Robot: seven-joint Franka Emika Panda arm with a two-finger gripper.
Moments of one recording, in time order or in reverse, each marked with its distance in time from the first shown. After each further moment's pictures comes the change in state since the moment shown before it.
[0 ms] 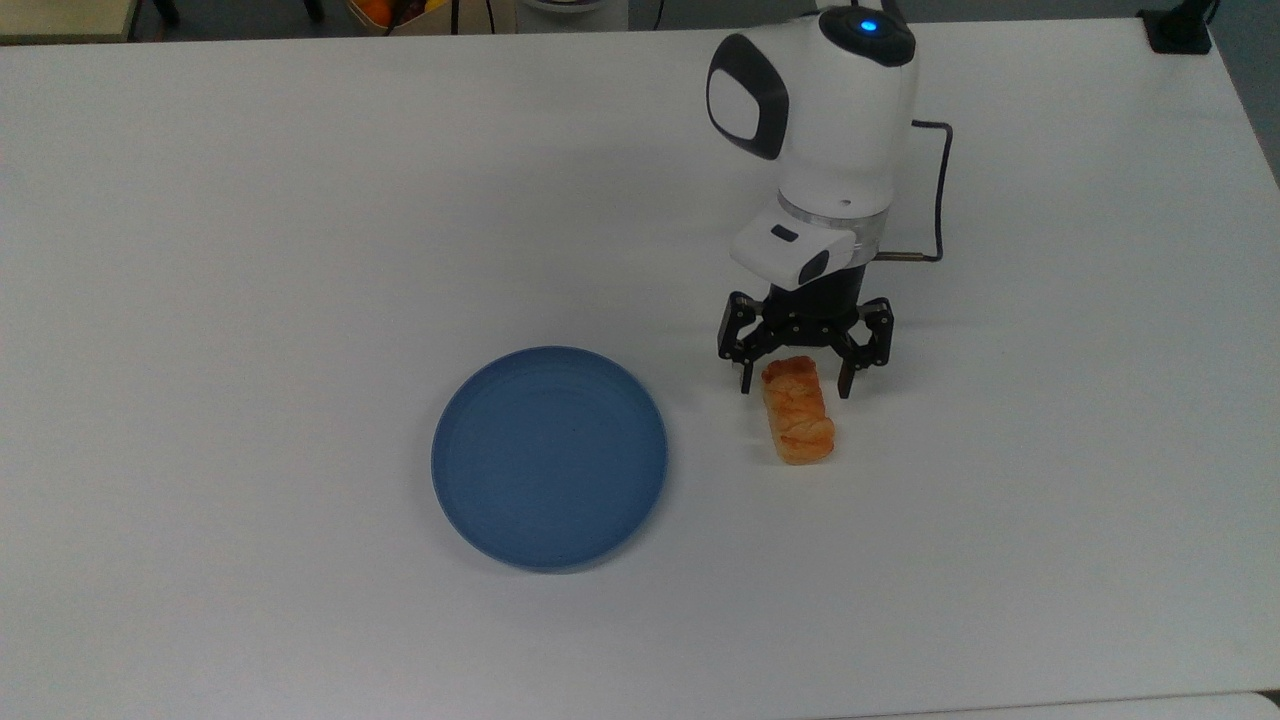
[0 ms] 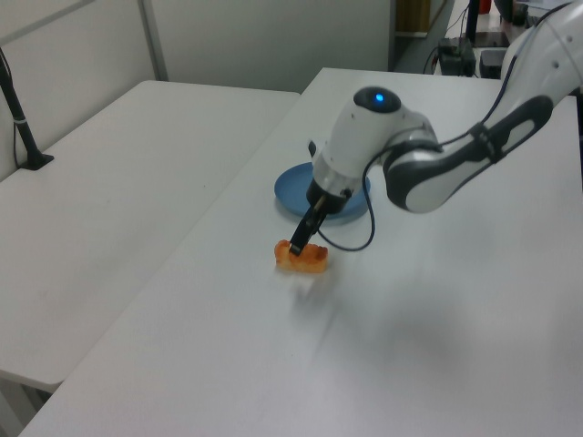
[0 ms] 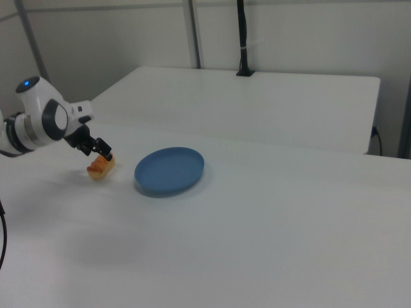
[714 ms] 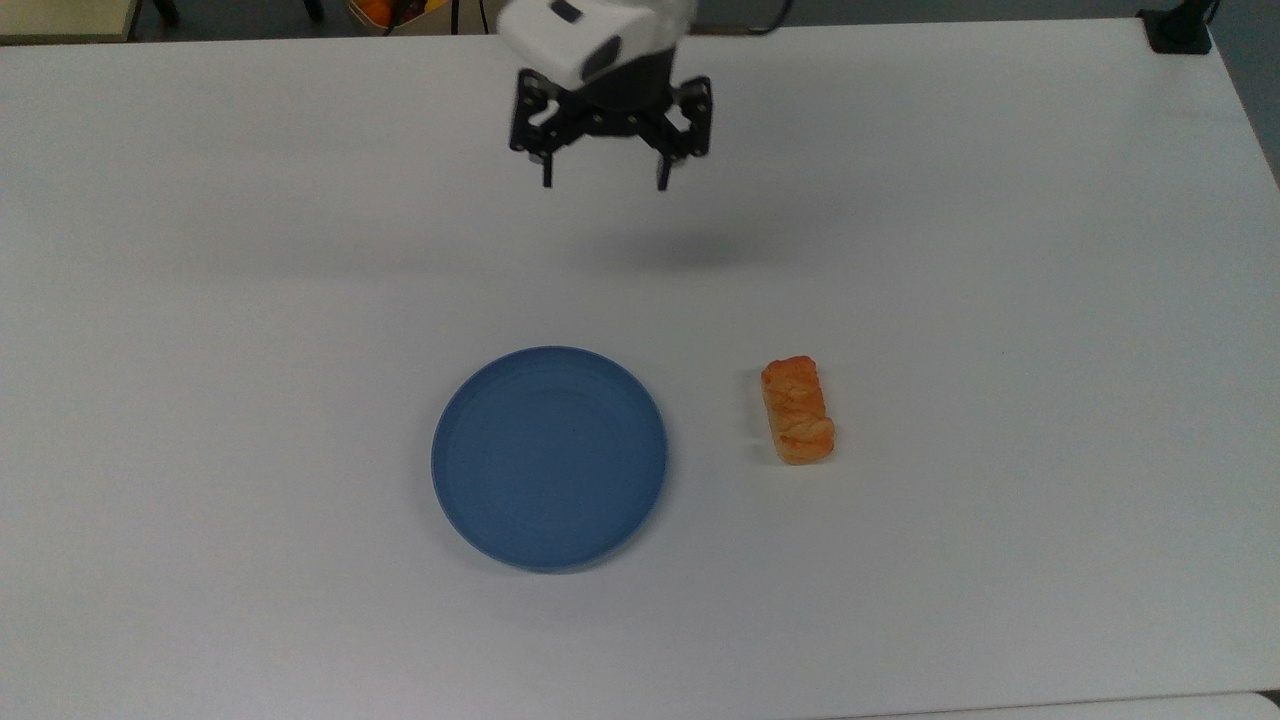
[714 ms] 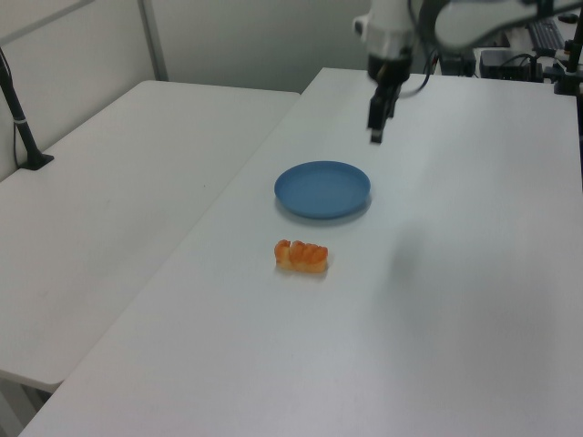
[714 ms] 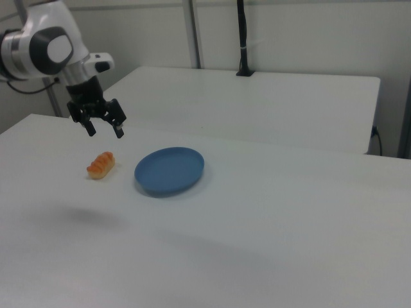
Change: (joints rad) arm -0.196 -0.378 -0.010 -0.005 0.168 -0.668 -0.466
